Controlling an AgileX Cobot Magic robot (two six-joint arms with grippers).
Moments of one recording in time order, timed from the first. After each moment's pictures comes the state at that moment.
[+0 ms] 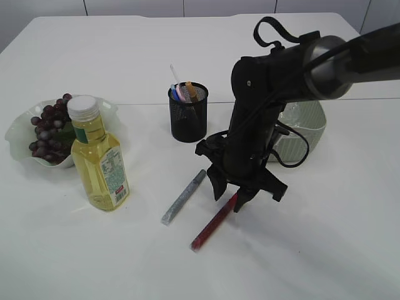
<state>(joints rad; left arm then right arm) -0.27 1.00 -0.81 -0.13 0.96 -0.05 0.51 2.12 -1.50 0.16 0.96 1.06</state>
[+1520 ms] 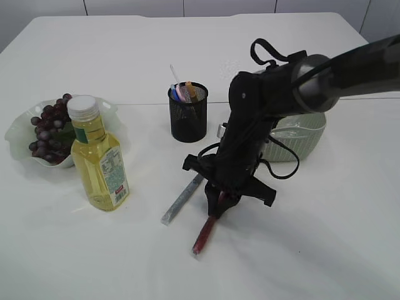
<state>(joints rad) -0.27 1.00 -0.81 -0.13 0.96 -0.05 0.50 2.19 -1.51 0.29 0.91 0.73</state>
